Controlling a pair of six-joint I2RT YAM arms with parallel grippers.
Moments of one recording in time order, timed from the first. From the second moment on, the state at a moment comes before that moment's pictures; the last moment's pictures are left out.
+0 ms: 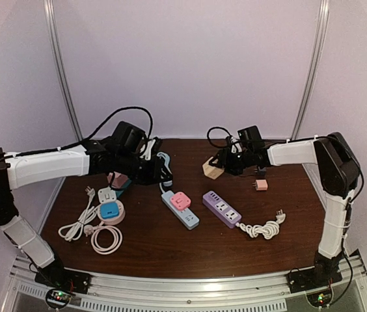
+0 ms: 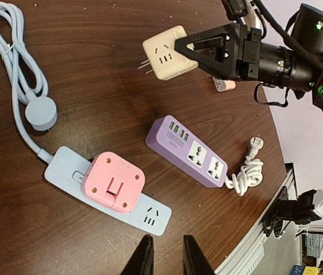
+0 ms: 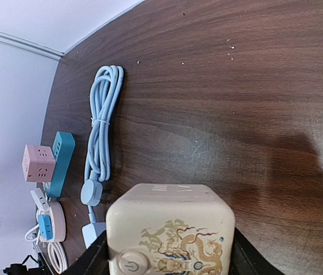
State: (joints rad) left arm -0.76 1.59 1.20 -0.34 0.29 -0.64; right arm 0.44 1.98 1.33 -0.04 -0.39 0.65
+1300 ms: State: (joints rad) left arm -0.77 1.56 1.12 -0.37 0.25 -0.65; right arm 0.39 1.94 1.20 -0.08 -0.37 0.60
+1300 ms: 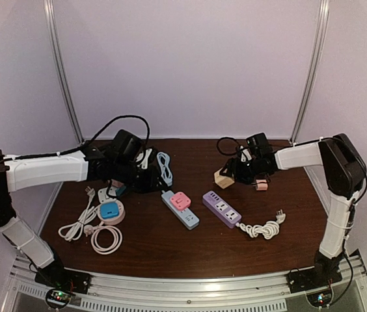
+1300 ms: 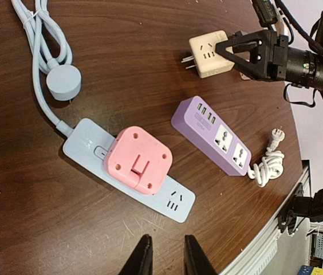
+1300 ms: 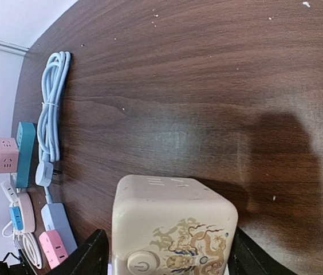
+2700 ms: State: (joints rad) left arm -0.77 1.57 0.99 -0.32 0.18 -0.69; right arm 0.70 1.87 1.37 -0.30 -0.33 0.46
